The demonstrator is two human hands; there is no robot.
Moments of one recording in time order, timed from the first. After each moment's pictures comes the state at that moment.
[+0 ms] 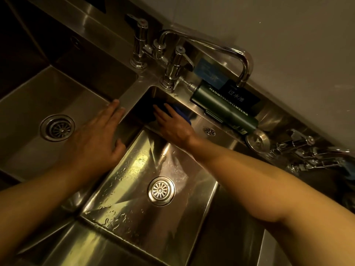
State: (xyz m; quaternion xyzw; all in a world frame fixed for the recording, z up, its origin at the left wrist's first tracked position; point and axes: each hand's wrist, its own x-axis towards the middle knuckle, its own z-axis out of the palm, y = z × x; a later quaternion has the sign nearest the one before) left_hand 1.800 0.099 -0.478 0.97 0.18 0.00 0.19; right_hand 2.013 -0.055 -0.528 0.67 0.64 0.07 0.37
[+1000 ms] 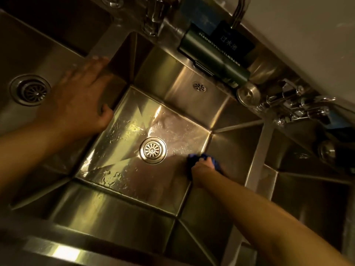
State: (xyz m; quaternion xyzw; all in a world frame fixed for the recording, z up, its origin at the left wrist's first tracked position) left_hand 1.801 0.100 -0.486 0.98 0.07 0.02 0.16; right_hand 1.883 -0.280 -0.601 0.71 0.31 -0.46 0.44
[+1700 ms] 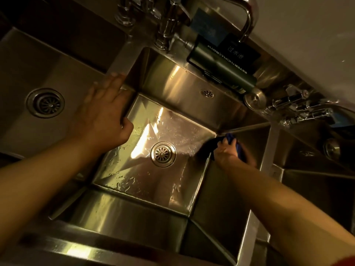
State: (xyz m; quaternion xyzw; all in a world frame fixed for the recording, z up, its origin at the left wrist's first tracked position) left_hand 1.801 0.099 -0.480 0.98 0.07 0.02 0.19; right_hand 1.944 -0.275 -0.577 0.80 0.20 -0.36 0.44
